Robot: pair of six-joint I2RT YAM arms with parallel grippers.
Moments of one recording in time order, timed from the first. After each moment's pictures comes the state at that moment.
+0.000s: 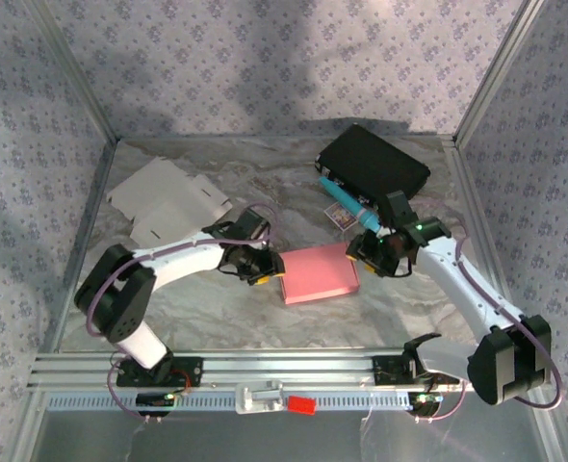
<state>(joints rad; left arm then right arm) -0.73 1.63 0.96 -0.48 0.35 -0.95 0.34 1.20 0.98 -0.94 -0.28 0.83</state>
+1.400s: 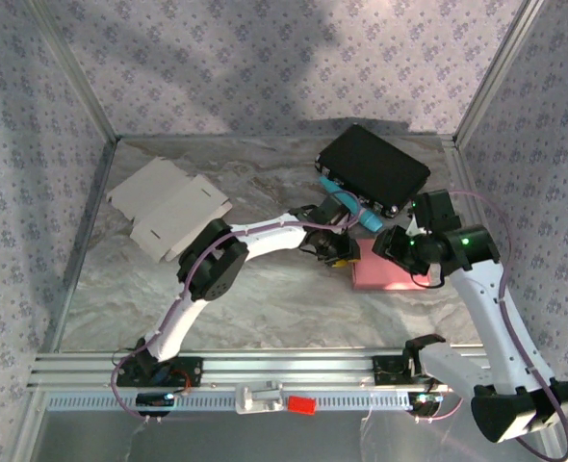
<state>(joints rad) -0.93 2.28 1.73 -0.46 0.44 -0.99 0.24 0.99 1.15 -1.22 -0.21 0.67</state>
